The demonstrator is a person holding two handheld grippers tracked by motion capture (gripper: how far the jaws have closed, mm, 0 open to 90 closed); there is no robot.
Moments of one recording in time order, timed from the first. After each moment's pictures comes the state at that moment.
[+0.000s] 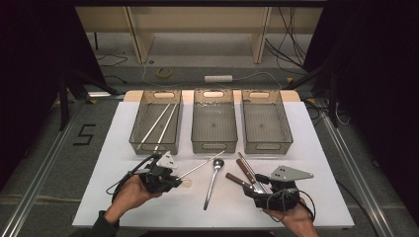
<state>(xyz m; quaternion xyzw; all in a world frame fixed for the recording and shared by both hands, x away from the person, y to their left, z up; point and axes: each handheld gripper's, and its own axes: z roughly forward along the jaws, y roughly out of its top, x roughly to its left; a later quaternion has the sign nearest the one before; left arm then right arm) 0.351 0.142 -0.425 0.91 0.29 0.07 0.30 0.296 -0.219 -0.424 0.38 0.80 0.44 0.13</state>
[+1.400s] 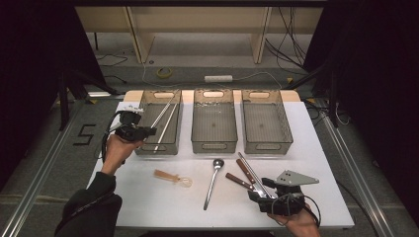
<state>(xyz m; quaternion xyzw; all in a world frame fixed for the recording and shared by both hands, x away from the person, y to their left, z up) 0.469 0.221 -0.397 0.78 0.49 0.13 0.37 0.287 -0.231 -0.433 0.40 0.80 0.43 0.13</state>
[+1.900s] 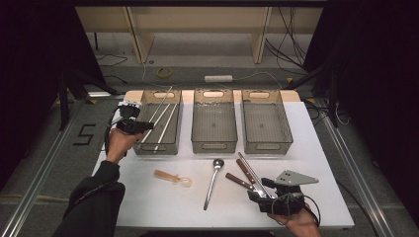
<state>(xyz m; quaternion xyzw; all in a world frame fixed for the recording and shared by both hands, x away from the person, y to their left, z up) 0.503 0.232 -0.413 0.76 0.53 0.13 0.35 0.289 -0.231 -0.434 0.40 0.80 0.43 0.12</state>
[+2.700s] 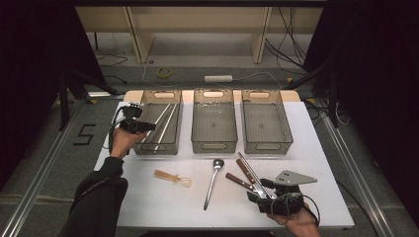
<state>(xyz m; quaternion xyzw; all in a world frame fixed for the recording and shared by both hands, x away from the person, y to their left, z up) 0.521 0.233 -0.435 0.75 0.55 0.12 0.34 0.289 -0.230 -0.435 0.39 0.80 0.43 0.12</state>
